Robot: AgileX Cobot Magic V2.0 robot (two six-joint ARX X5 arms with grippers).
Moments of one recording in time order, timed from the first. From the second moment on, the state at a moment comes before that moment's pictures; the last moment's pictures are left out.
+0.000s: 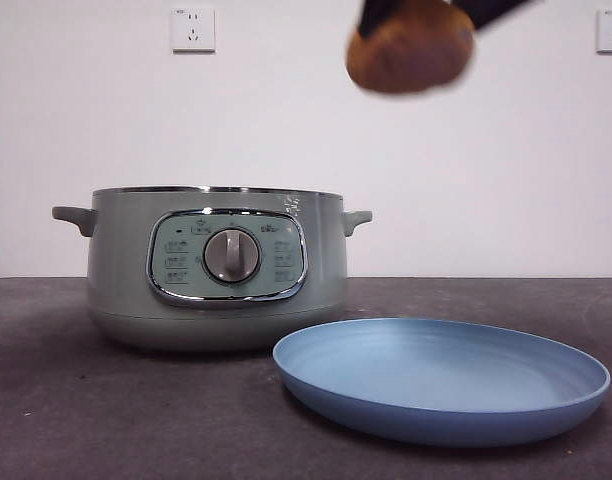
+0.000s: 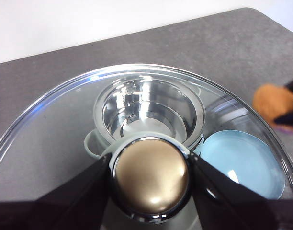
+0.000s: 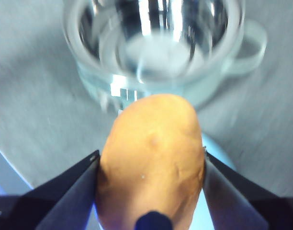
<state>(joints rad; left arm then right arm) -0.20 0.85 1.48 -1.12 0.23 0.07 0.71 1.25 1.22 -0.77 -0.05 0.00</state>
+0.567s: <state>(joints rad) -0.20 0.89 1.48 -1.10 0.24 0.08 0.70 1.27 0.72 -0.30 -0.05 0.07</state>
